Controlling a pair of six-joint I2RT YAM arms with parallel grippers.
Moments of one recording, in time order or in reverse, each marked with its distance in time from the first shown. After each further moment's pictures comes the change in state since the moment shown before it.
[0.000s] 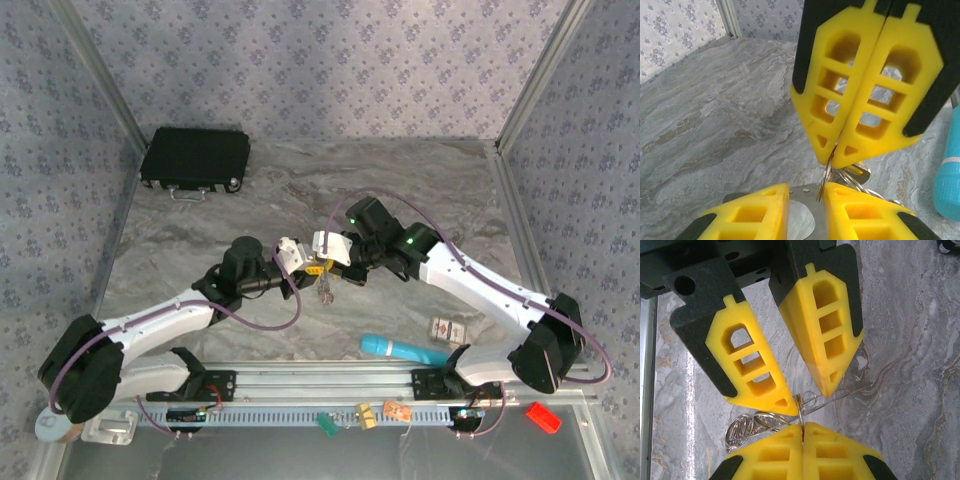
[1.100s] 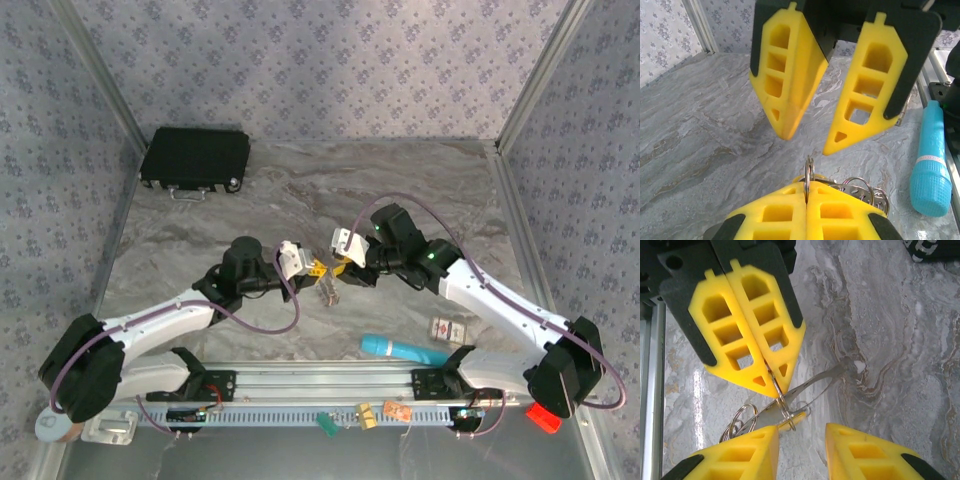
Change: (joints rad) left arm 0.000 0.003 -0.010 0.038 0.101 0.032; right arm -0.086 -0.151 -0.200 0.192 -0.119 0.121
